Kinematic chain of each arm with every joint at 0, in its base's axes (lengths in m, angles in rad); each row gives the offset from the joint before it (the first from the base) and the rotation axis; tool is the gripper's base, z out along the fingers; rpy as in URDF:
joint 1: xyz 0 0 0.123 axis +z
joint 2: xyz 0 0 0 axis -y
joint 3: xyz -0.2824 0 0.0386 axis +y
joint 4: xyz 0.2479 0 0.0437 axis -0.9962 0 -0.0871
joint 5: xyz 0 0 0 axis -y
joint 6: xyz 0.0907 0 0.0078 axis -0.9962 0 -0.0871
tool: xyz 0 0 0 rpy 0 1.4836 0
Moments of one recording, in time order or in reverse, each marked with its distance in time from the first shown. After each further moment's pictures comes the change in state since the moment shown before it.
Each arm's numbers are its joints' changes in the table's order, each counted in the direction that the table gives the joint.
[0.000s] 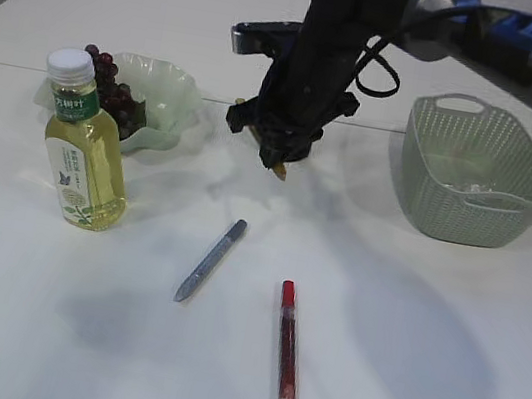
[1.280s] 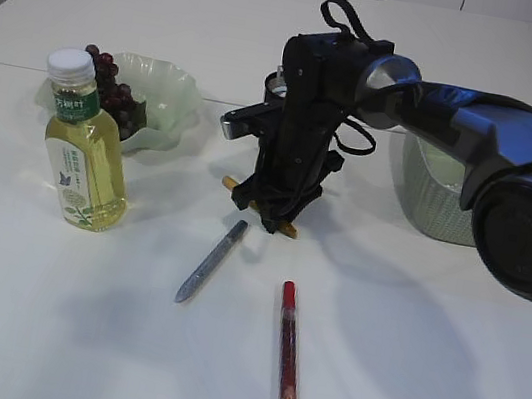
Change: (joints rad) left arm 0.000 0.000 0.000 0.000 -0.001 0.000; right arm 0.001 -0.162 -0.007 0.063 0.002 0.124
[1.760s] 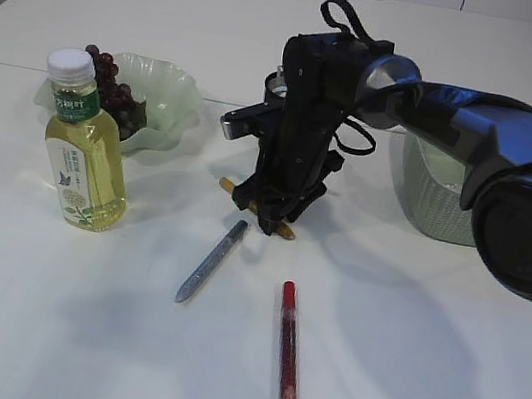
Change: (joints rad) left arm 0.000 0.000 0.000 0.000 -0.008 0.000; right arm 0.000 0.000 0.000 0.000 0.000 0.004
